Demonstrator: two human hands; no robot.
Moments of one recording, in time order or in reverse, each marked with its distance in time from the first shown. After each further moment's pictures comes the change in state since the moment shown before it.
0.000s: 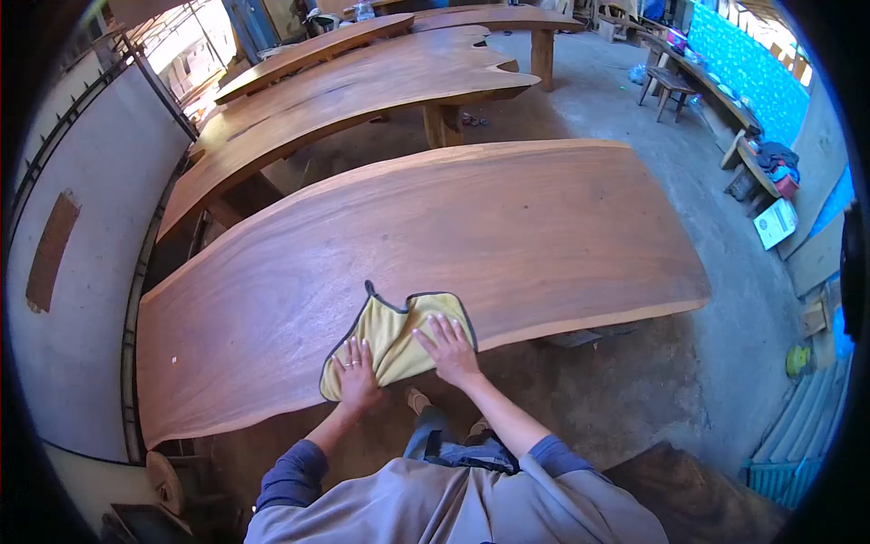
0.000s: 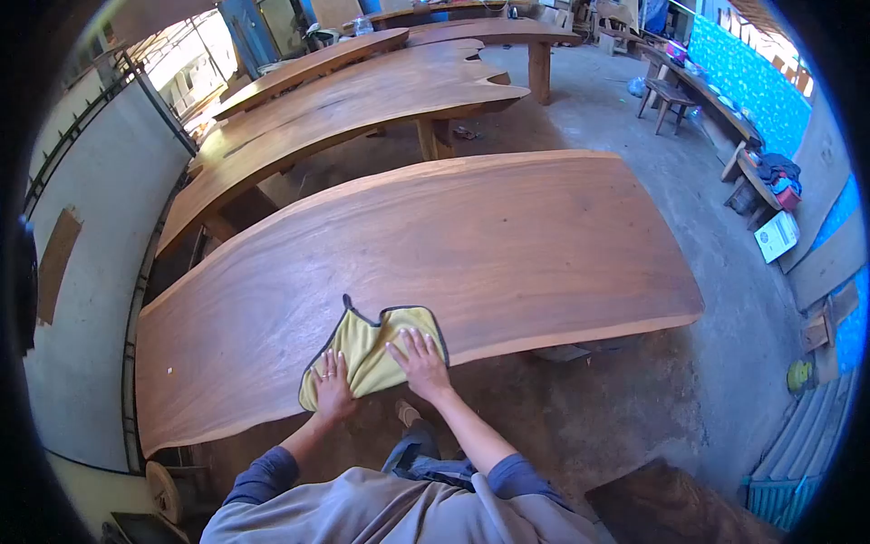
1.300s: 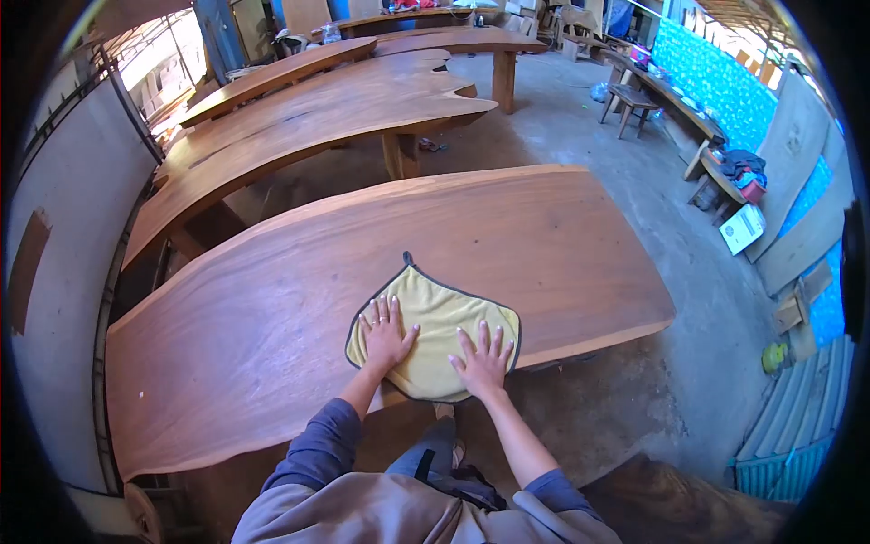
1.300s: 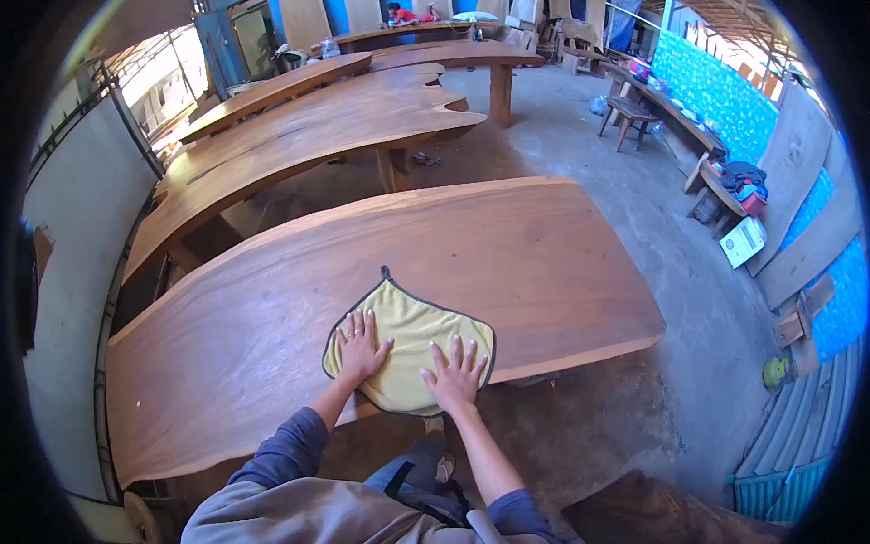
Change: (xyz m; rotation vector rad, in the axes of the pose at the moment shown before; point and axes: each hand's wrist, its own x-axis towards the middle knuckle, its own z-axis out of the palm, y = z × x) left_hand 0.196 0.153 0.011 -0.171 0.038 0.045; right_hand -0.026 0.140 -0.037 -0.127 -0.171 0.619
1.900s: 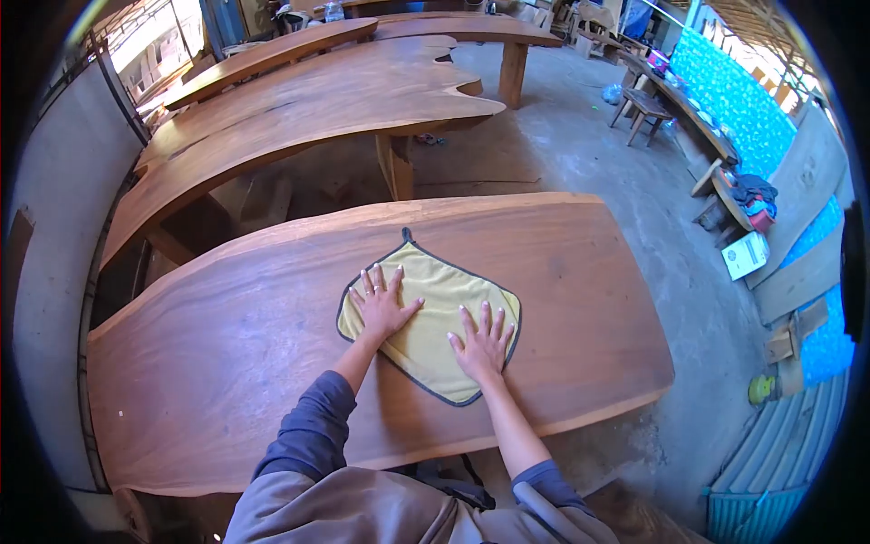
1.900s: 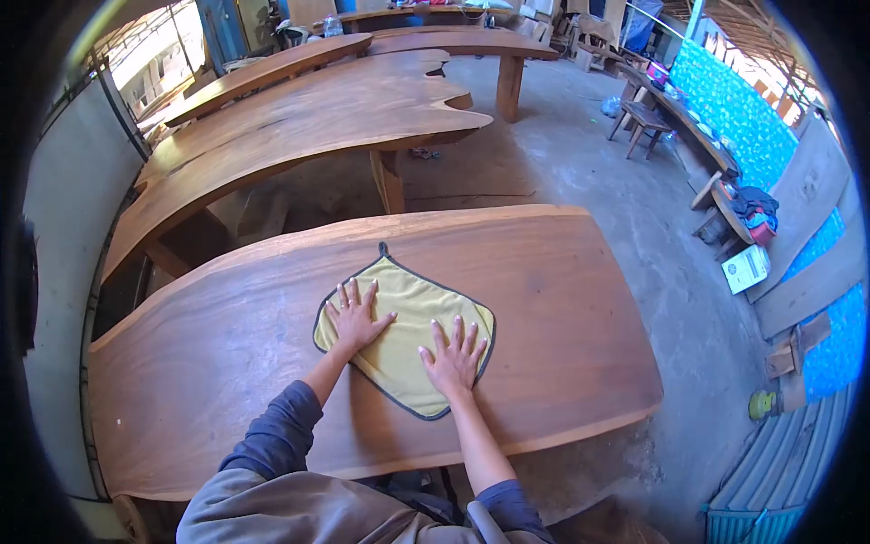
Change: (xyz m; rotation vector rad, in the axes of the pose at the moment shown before) left_hand 0.020 0.007 -0.006 -0.022 0.017 -0.067; right_hand 0.009 -0.001 0.001 0.023 0.036 0.042
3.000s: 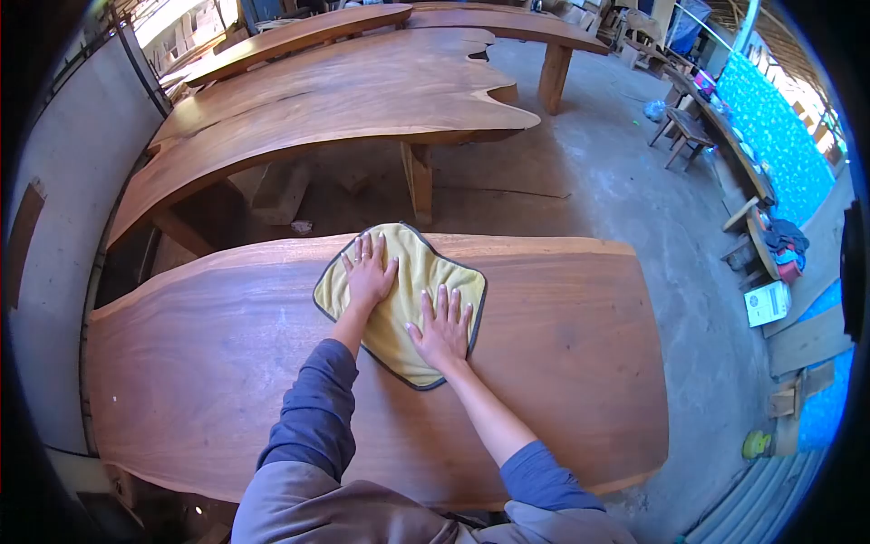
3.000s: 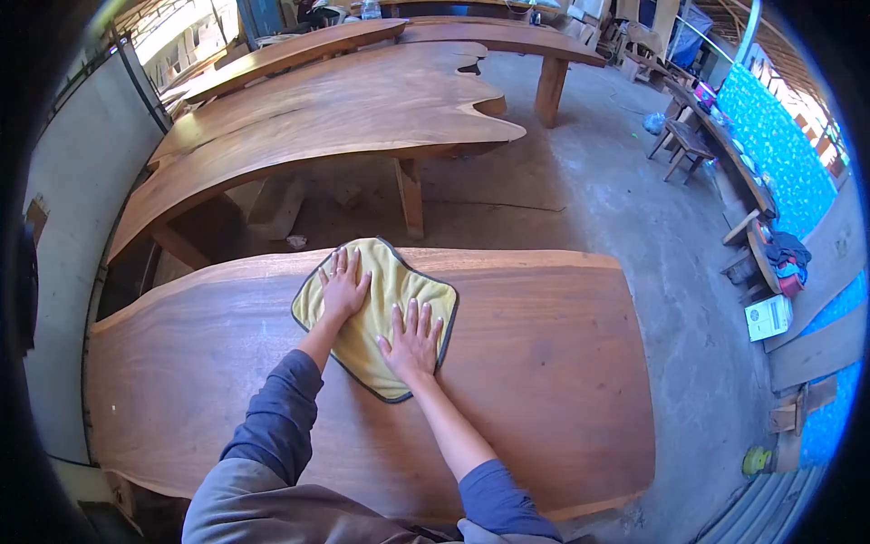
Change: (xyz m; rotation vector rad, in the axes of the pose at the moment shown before) left_hand 0.132 0.001 -0.004 -0.024 0.213 -0.112; right_hand 0.123 -0.028 -0.015 0.035 -0.073 -0.276
